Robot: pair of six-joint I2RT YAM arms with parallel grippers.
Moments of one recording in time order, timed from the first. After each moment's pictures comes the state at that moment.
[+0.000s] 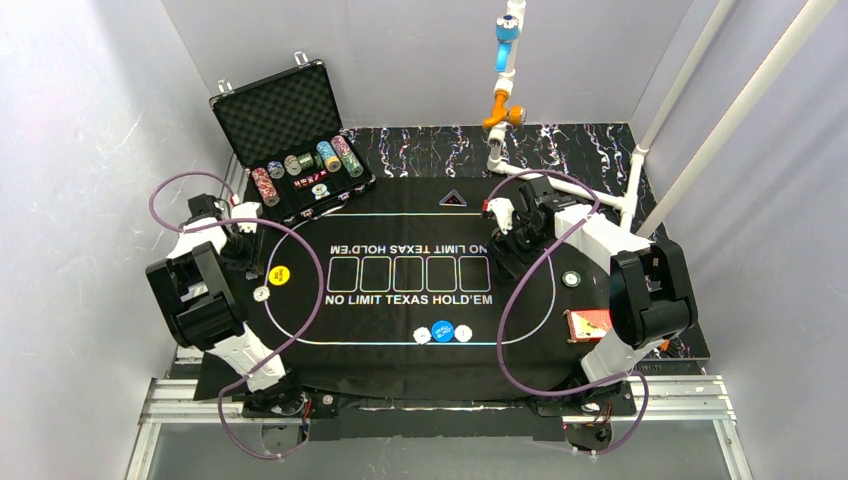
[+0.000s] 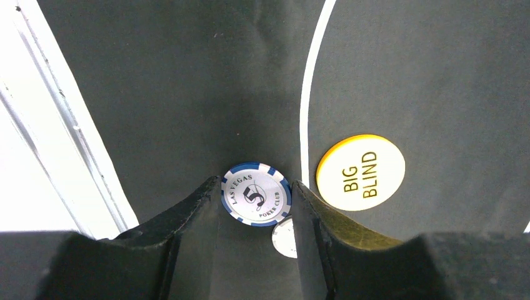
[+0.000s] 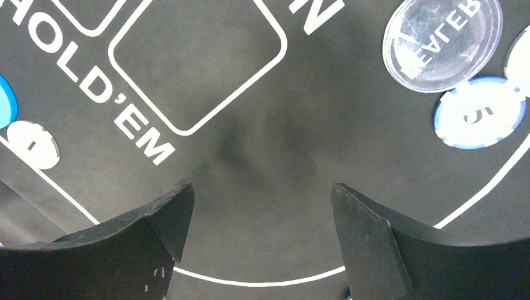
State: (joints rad) left arm 0.46 1.68 1.05 -0.64 0.21 0.55; right arm 0.33 1.63 1.07 -0.71 -0.36 -0.50
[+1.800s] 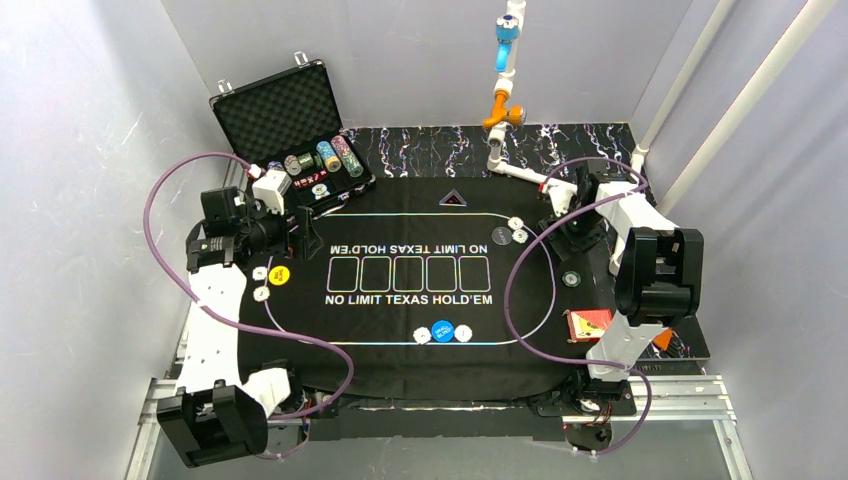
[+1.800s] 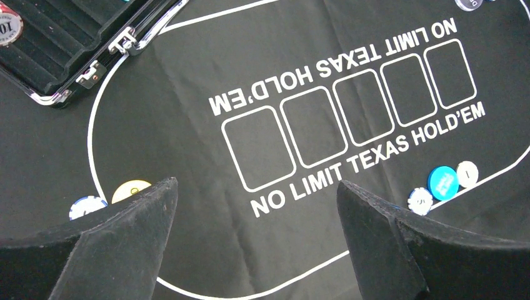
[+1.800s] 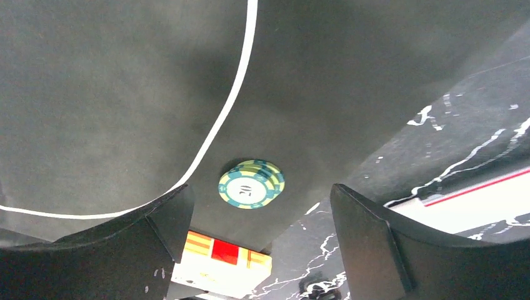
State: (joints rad) left arm 0.19 1.04 1.00 -0.74 0.57 0.23; right arm 0.00 1.75 1.27 -0.93 -0.14 -0.55
